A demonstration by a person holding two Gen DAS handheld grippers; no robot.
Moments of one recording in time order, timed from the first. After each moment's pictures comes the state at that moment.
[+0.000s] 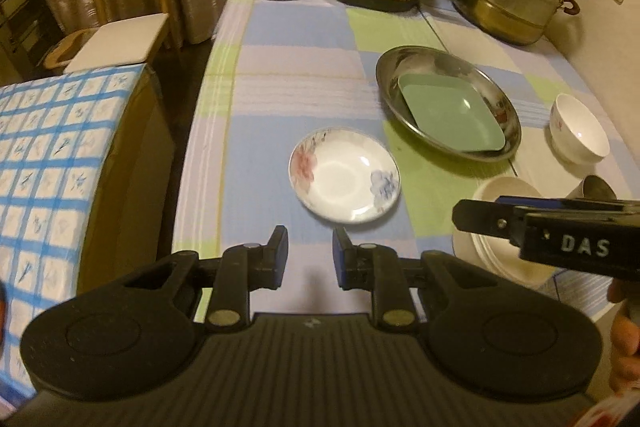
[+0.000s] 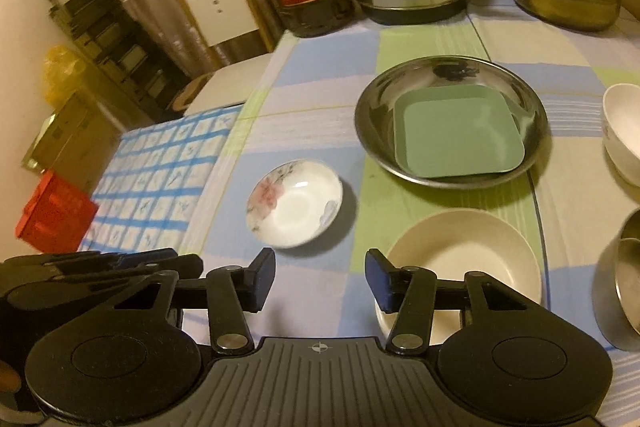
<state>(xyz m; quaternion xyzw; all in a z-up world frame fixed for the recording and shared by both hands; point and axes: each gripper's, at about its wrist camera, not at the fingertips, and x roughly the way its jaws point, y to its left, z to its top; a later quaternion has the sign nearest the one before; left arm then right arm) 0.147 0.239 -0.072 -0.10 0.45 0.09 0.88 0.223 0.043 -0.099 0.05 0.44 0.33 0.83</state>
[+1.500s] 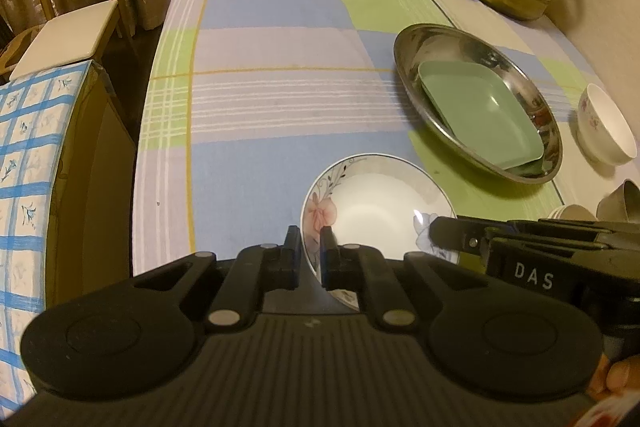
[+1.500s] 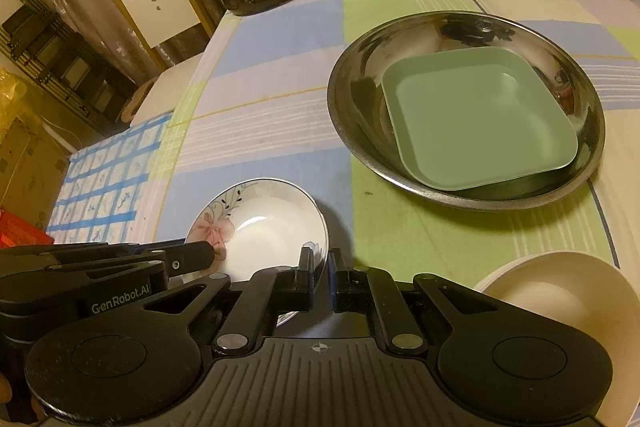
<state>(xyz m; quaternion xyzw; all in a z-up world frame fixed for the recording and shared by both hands) 0.236 0.282 -0.131 -0.10 0.49 0.03 0.87 0.280 0.101 -0.159 0.07 0.47 0.27 0.84</state>
